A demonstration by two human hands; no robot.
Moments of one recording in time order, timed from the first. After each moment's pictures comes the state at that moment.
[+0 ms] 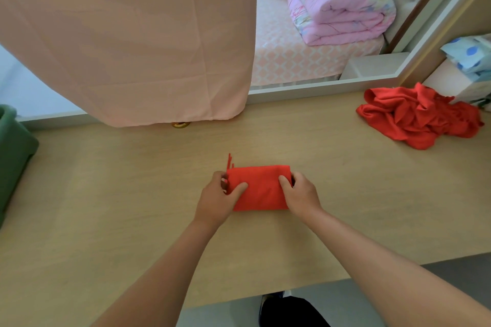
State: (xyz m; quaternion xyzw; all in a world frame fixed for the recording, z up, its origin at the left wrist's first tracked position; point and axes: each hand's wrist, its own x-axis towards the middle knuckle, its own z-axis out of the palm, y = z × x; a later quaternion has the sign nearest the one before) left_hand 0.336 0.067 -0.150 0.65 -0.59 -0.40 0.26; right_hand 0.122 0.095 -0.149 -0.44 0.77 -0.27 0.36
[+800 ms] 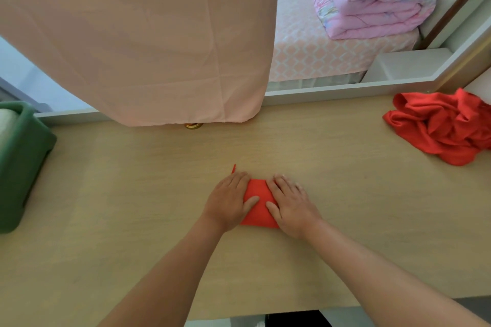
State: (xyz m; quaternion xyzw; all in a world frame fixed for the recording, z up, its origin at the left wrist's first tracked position) left_hand 0.342 0.034 -0.174 0.52 -0.84 -0.15 0.03; right_hand 0.137 0.074 -0.176 -0.75 0.62 0.02 0.24
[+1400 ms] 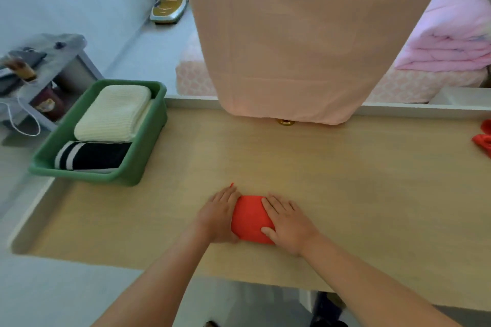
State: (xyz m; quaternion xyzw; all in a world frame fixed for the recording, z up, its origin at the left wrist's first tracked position) left_hand 0.626 0.118 -0.145 0.55 -0.81 -0.16 -0.10; right_hand 0.401 0.129 -0.153 -0.84 0.50 0.10 0.19
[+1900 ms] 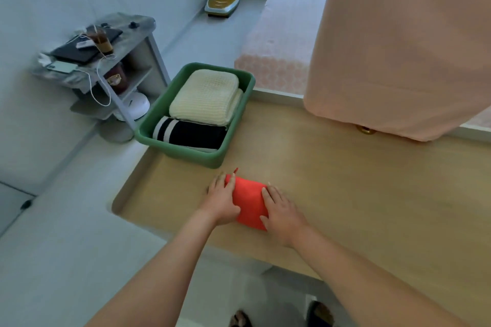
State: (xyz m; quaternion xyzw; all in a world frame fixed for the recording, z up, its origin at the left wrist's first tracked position) left_hand 0.837 0.154 -0.127 0.73 -0.62 -0.29 -0.01; right_hand 0.641 0.141 -0.148 -0.84 0.49 0.09 0.21
